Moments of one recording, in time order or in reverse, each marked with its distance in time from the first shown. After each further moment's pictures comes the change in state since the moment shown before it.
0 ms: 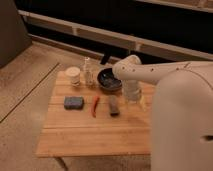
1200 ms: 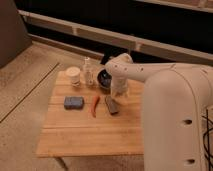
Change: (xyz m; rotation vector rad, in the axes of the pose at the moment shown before) arm -0.034 0.123 -0.017 -0.225 -0.138 -0.316
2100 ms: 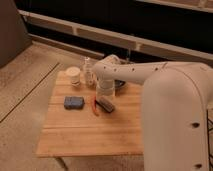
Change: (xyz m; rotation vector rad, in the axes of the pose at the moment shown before) arm 0.061 0.073 -0.026 -0.151 0.009 0.016
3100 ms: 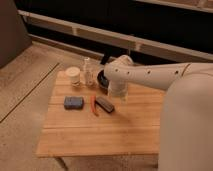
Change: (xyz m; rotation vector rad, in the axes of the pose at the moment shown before) arm -0.014 -0.072 -0.028 0.104 -0.061 0.048
